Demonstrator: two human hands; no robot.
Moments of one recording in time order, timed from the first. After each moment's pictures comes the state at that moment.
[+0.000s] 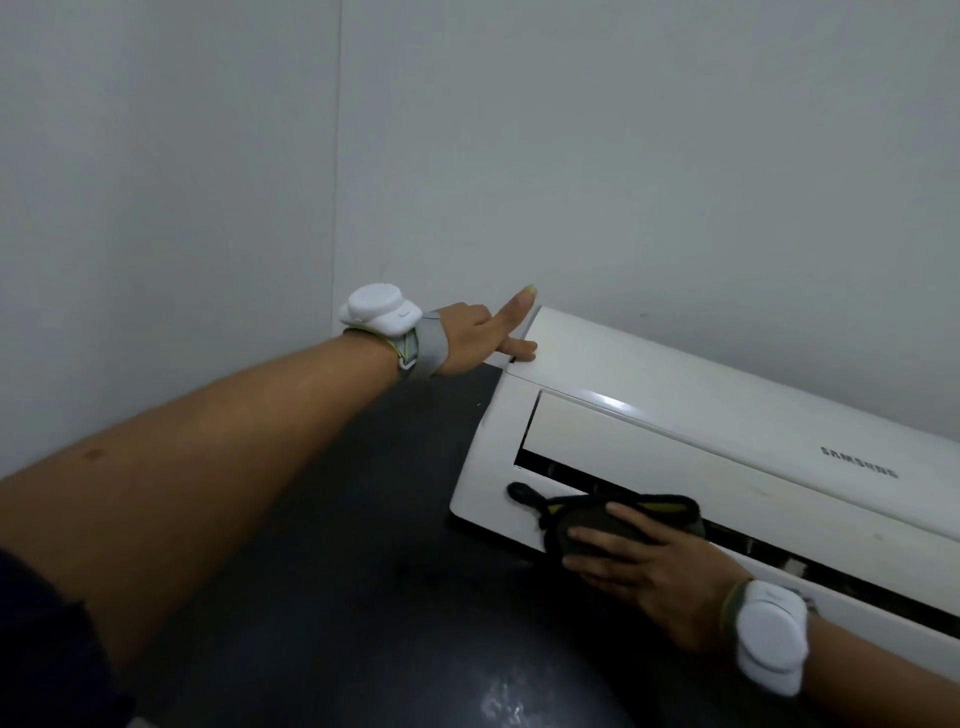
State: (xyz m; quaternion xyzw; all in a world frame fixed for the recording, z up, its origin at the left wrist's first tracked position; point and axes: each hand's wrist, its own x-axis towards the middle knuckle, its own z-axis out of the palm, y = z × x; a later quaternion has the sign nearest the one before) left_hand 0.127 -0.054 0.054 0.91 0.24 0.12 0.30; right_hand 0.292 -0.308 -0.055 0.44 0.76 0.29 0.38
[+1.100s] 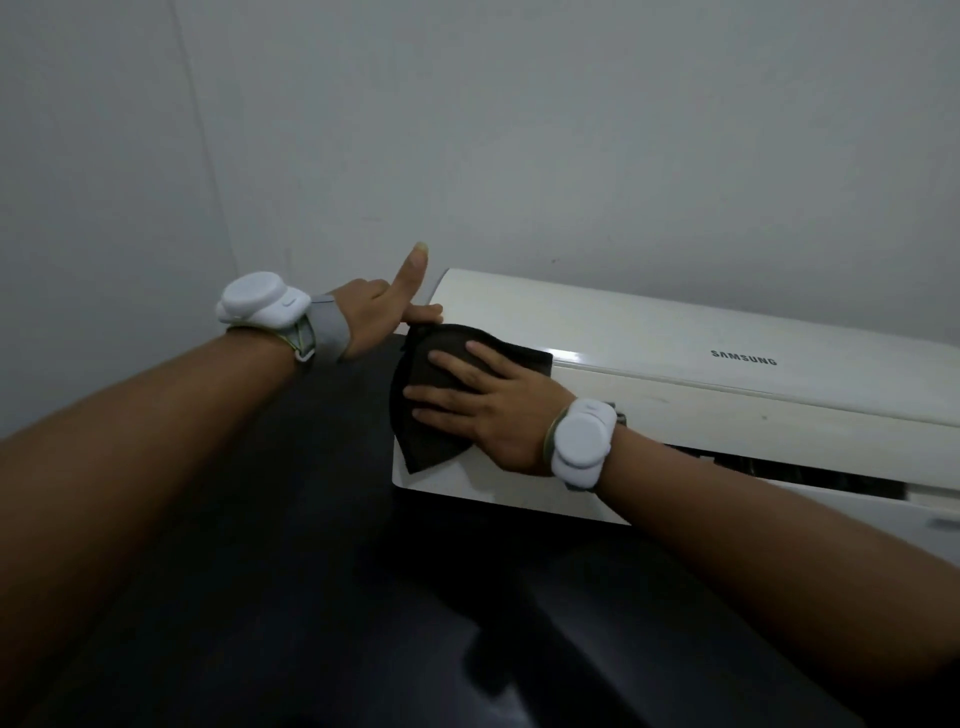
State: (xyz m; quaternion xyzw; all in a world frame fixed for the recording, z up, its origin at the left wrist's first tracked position) left_hand 0.131 -0.066 0.060 0.92 0.25 0.14 0.27; right_hand 0.257 -0.228 -0.008 0.54 0.73 0.37 0.21
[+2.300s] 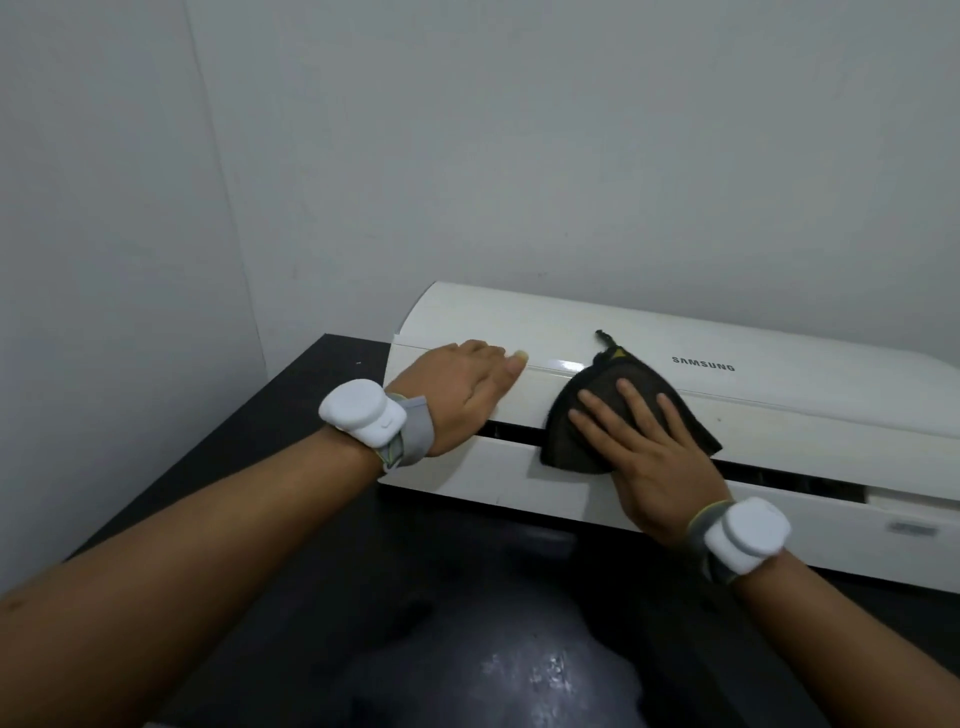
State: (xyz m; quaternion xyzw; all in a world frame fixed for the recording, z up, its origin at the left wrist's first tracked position) left_hand 0.152 -0.177 0.019 0.97 0.09 0.21 0.12; right_hand 0.312 -0.384 -0.038 0.77 0.56 0.28 0.06
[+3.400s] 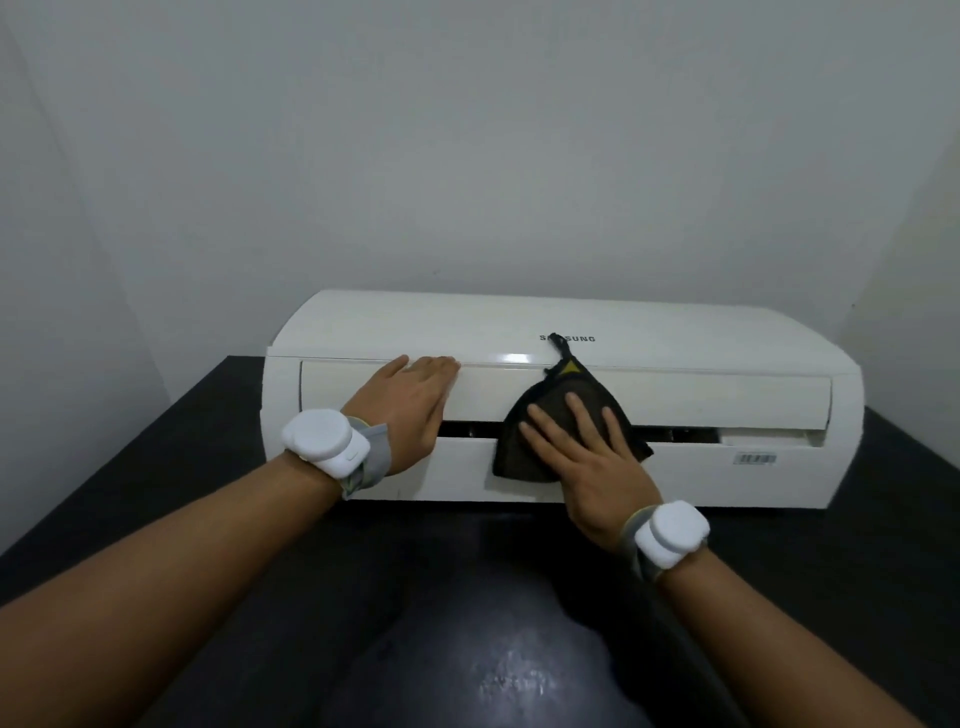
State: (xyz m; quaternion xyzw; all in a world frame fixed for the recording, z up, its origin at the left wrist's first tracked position) left_hand 0.194 -0.236 0.012 0.98 0.06 0.17 -0.04; right_hand 0.336 -0.451 -0.076 0.82 0.52 0.25 0.02
